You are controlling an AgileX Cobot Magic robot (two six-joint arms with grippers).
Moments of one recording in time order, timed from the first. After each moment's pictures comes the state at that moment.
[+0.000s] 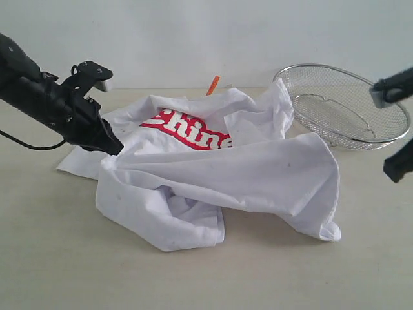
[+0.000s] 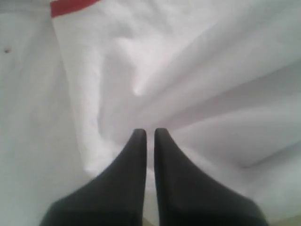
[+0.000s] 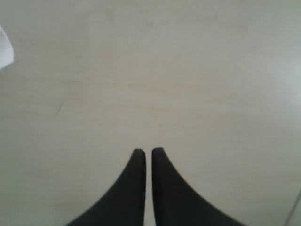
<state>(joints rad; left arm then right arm) -0.13 1.95 -1.25 -0.65 0.65 1.07 0.05 1.51 -1.06 -0.29 1.20 0.04</state>
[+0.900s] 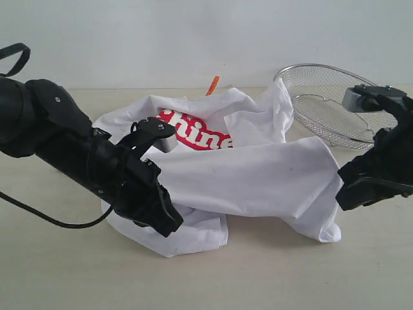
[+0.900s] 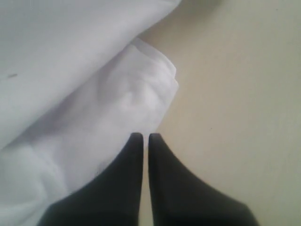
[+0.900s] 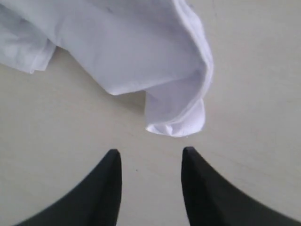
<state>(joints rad) -0.47 1.80 -0.95 -0.85 0.63 1.04 -0.08 1.50 -0.87 0.49 0.89 -0.63</state>
